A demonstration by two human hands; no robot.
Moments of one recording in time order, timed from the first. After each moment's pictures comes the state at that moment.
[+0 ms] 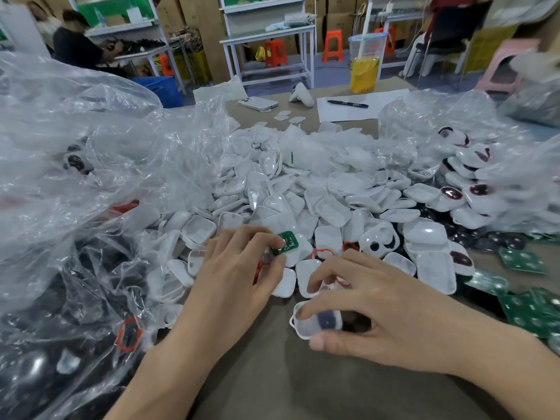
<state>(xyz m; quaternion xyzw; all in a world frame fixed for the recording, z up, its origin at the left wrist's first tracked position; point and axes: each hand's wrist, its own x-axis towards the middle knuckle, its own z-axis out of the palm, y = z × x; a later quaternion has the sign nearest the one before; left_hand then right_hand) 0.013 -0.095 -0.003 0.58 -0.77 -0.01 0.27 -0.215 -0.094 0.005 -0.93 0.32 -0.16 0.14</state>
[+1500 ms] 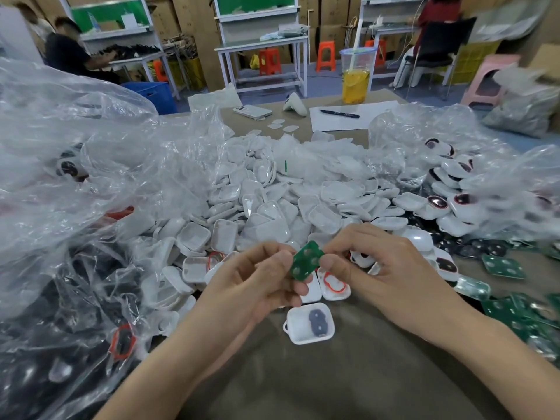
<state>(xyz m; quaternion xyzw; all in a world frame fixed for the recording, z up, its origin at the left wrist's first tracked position) -0.007 -0.081 0.017 0.40 -0.47 -0.62 0.48 -0.219 -0.109 0.014 -0.79 0.41 -0.38 0.27</state>
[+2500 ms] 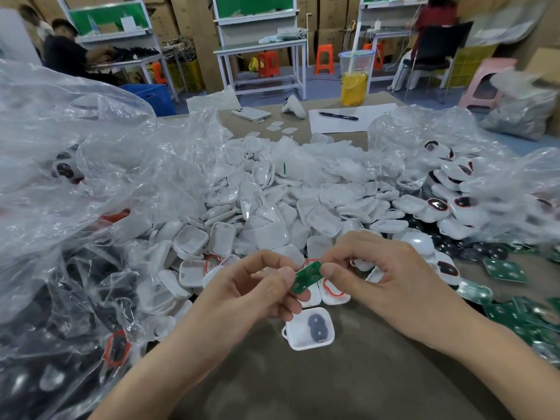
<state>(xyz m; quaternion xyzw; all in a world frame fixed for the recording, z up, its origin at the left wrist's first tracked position) 0.003 -0.082 0.011 0.40 -0.53 -0.61 0.44 -0.220 -0.108 0.013 -0.79 0.40 -0.37 0.29</state>
